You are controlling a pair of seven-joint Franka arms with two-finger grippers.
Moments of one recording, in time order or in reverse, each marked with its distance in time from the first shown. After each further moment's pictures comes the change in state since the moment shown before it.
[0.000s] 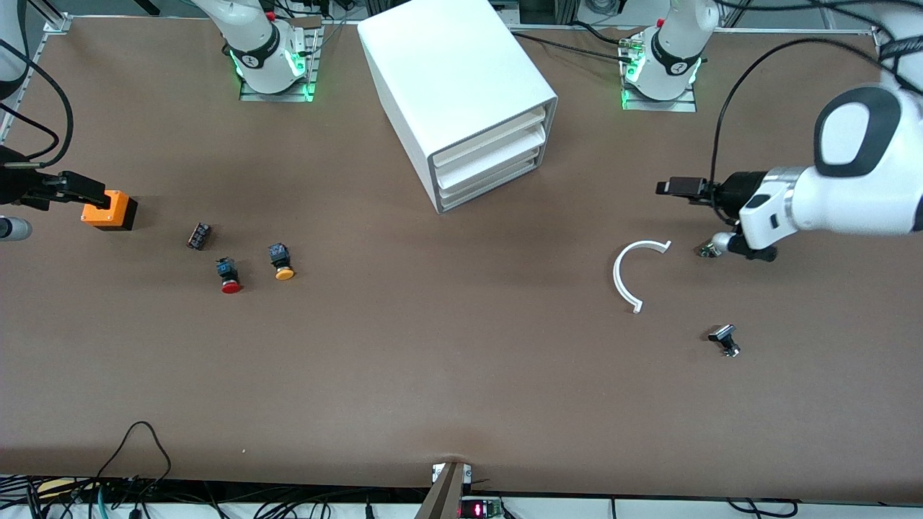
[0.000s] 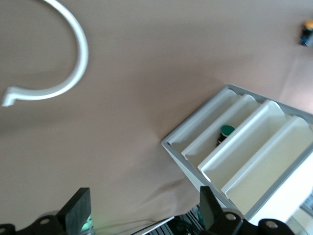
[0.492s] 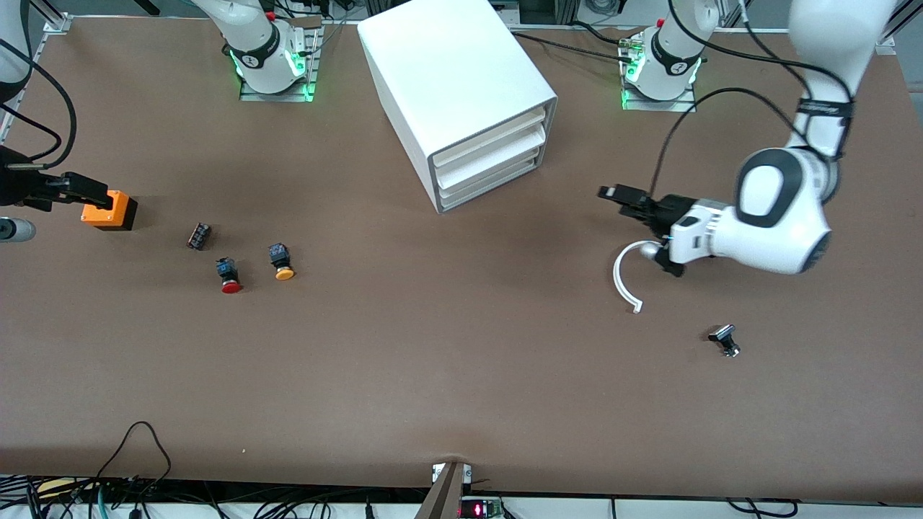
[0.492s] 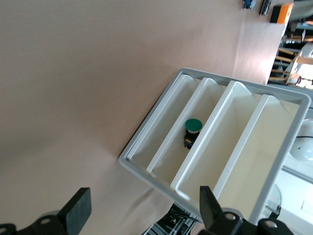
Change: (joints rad) left arm -0.044 0.132 -0.107 -0.080 -0.192 0.127 0.222; right arm 0.009 0.004 0.000 0.000 0.000 0.000 0.000
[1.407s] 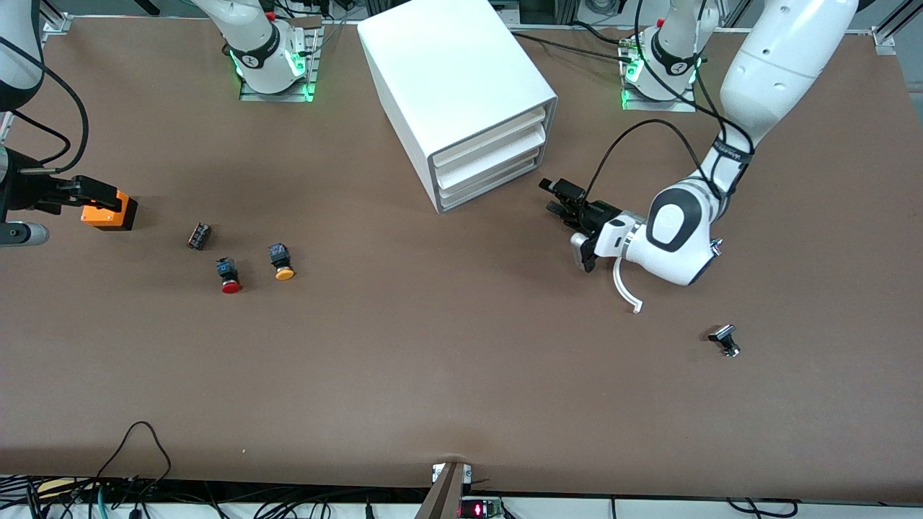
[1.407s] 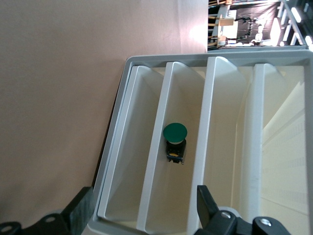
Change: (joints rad) left arm -0.024 0.268 -0.081 -0.028 -0.207 0.059 0.448; right arm 0.011 0.011 0.000 0.000 0.000 0.000 0.000
